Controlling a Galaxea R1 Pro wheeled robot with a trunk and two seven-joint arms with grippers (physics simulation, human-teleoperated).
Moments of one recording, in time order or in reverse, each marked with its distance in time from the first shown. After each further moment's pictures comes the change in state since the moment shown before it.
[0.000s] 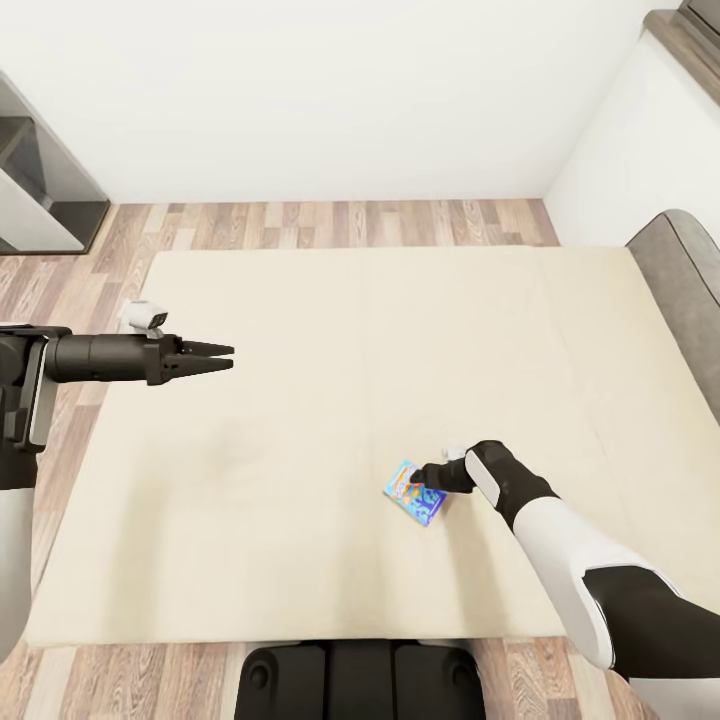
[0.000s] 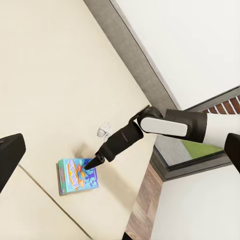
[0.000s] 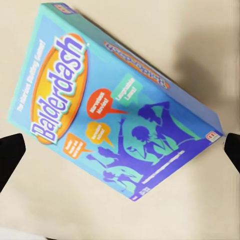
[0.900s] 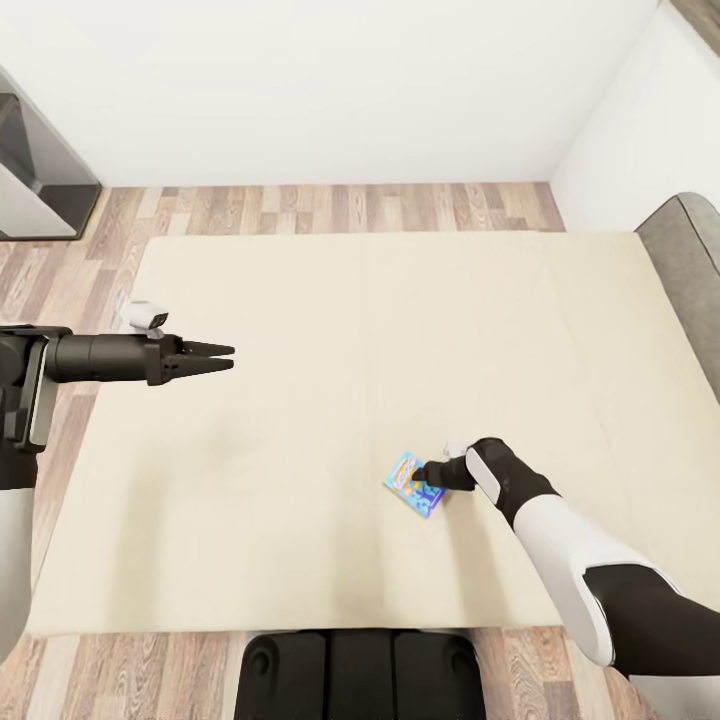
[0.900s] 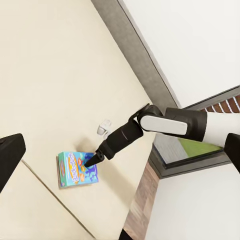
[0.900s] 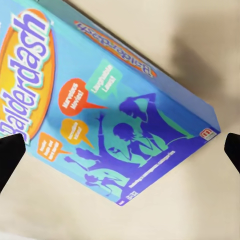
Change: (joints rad) left arm 0.000 0.000 -0.001 0.000 0.000 0.000 0.000; right arm -0.006 -0.001 0.001 -0.003 -0.001 0.003 -0.022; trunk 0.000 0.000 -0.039
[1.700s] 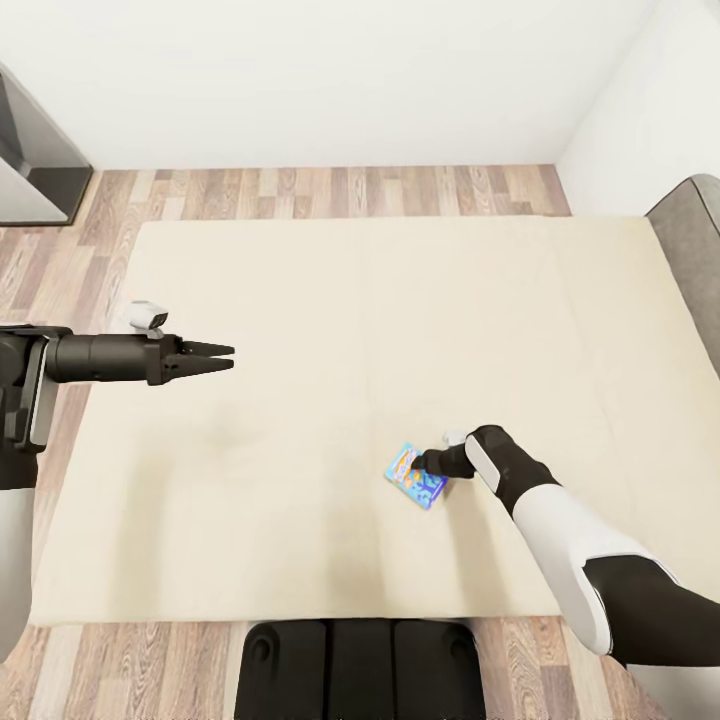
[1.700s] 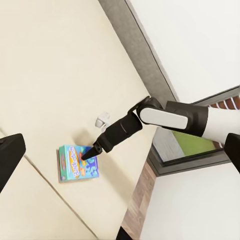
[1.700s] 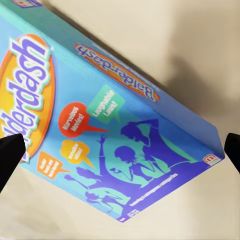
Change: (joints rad) left arm 0.000 -0.001 0.001 0.000 -0.002 0.000 0.000; right arm -0.028 0.002 0.002 -0.031 0.001 0.029 -0.004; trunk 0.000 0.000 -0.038
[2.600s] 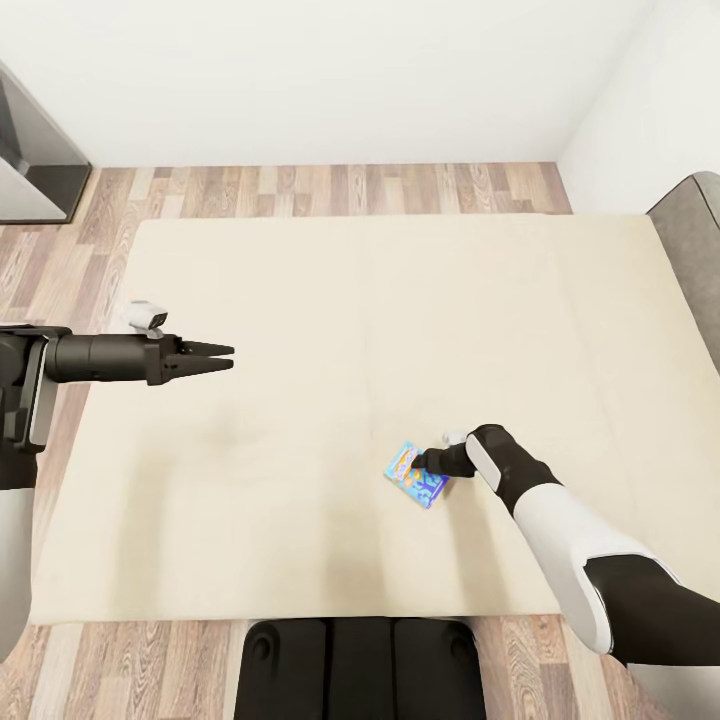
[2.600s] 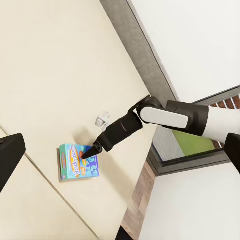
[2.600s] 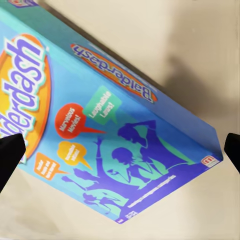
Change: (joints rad) left arm 0.000 0.001 0.000 0.000 0.000 0.000 0.000; right arm -0.002 -0.003 0.000 -0.003 0.000 0.002 0.003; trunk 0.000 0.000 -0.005
